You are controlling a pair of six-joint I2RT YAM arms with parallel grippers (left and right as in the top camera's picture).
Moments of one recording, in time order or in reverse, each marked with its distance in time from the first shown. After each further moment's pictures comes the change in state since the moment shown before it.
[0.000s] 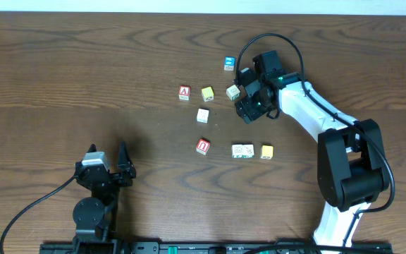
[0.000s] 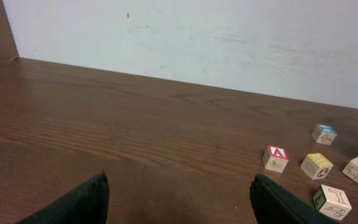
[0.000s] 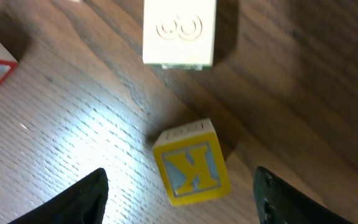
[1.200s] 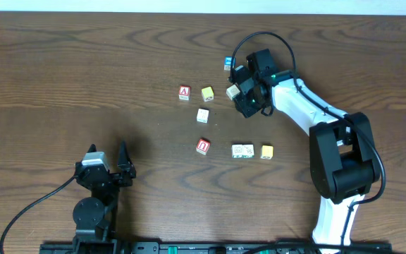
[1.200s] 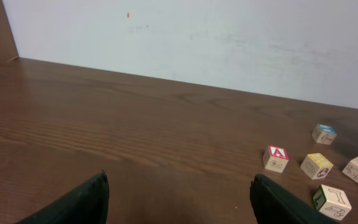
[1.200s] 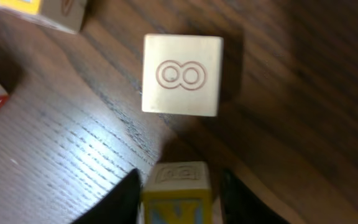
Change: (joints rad) left arm 0.000 0.000 0.000 0.000 0.000 0.000; right arm 0.021 0.070 0.074 0.002 0.014 0.008
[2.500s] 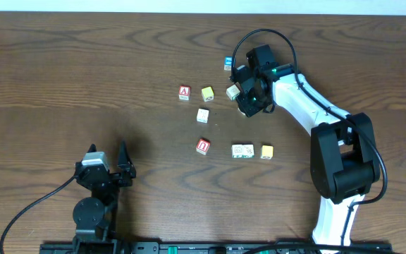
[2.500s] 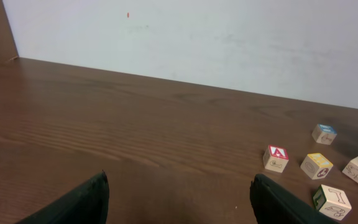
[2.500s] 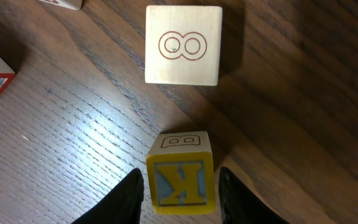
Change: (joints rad) left arm 0.000 0.000 0.000 0.000 0.000 0.000; right arm 0.000 0.000 0.048 -0.115 0.013 0.012
